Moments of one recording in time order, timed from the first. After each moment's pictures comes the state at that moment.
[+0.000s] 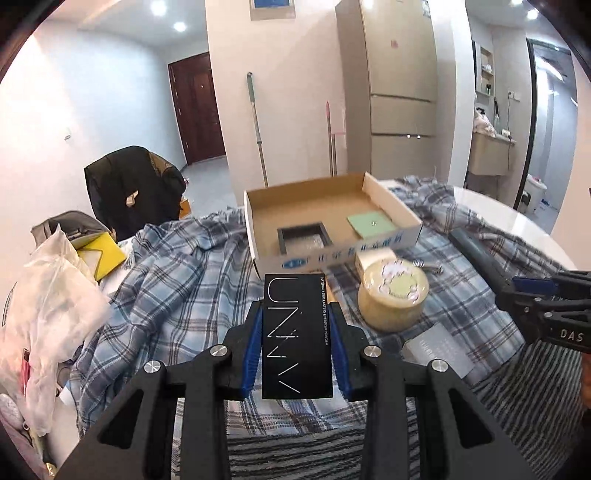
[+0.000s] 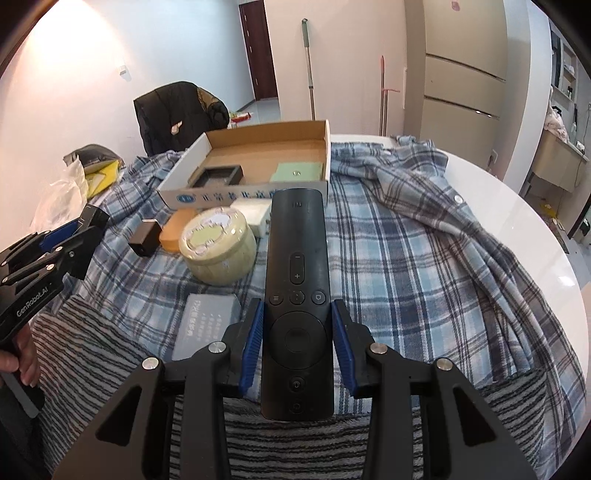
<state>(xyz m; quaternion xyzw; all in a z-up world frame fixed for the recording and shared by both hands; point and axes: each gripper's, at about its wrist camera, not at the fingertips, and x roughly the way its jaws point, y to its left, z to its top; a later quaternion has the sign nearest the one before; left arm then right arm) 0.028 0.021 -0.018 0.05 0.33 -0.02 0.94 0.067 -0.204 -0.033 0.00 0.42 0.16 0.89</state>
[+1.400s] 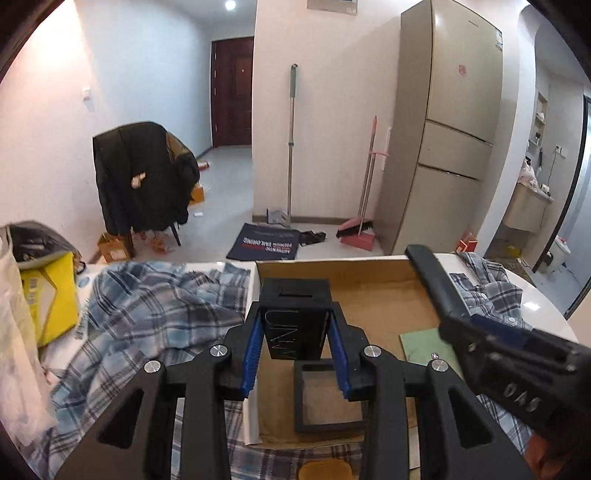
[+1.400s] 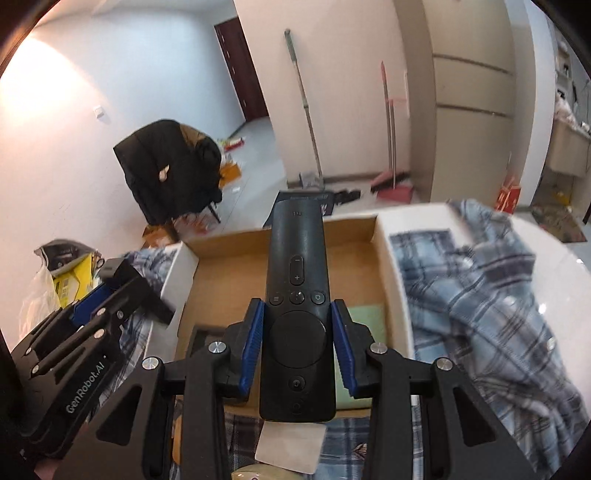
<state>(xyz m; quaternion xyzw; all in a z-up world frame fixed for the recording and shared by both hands) 0.239 0.048 -0.014 -0.04 0.33 0.03 0.94 0.266 -0.117 -0.023 0.06 0.42 0.14 0.89</state>
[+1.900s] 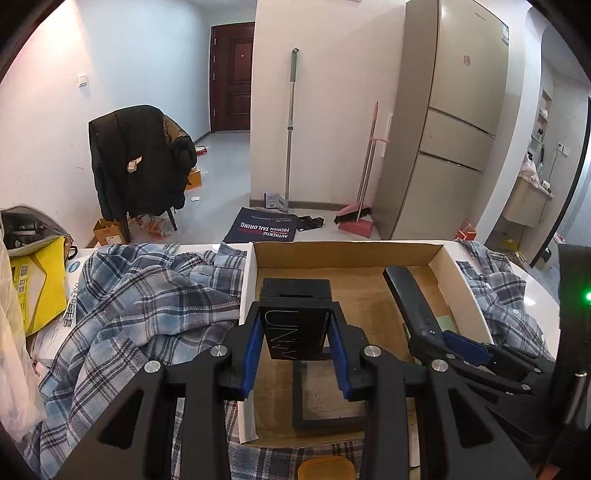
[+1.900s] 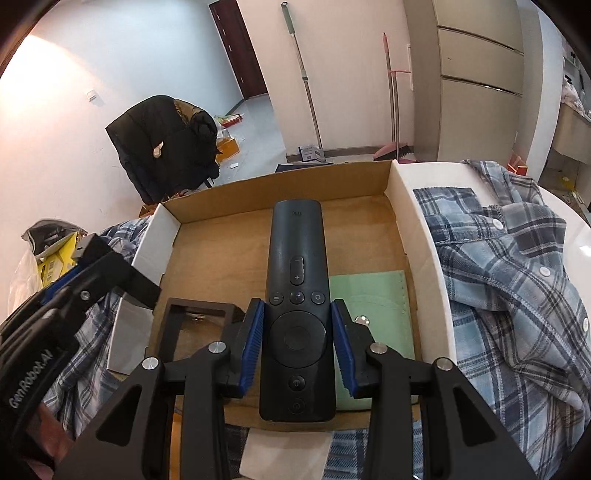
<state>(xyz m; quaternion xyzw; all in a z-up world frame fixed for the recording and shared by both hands) 0.245 0.048 -0.029 -0.05 0.36 0.03 0.93 0.278 -0.110 -0.069 0.06 0.46 0.14 0.87</state>
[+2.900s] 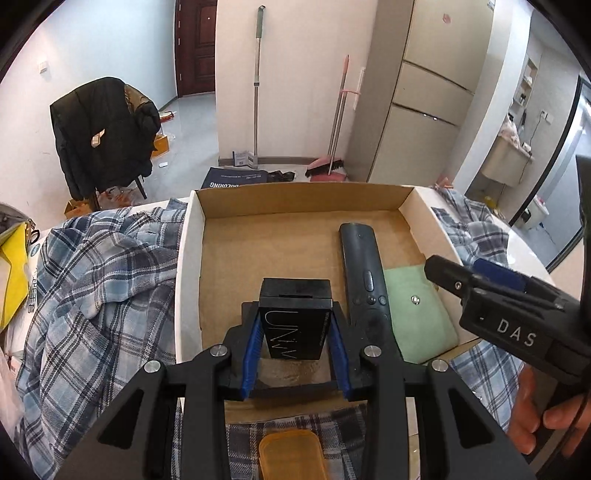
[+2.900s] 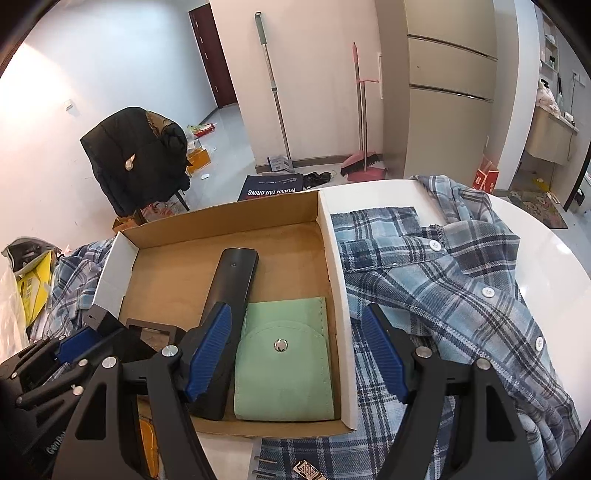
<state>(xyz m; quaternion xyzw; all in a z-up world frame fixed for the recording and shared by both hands) 0.258 0.019 -0.053 -0.04 0.45 -0.03 0.89 0.290 -0.149 -0.049 0.05 0.45 0.09 0.89</state>
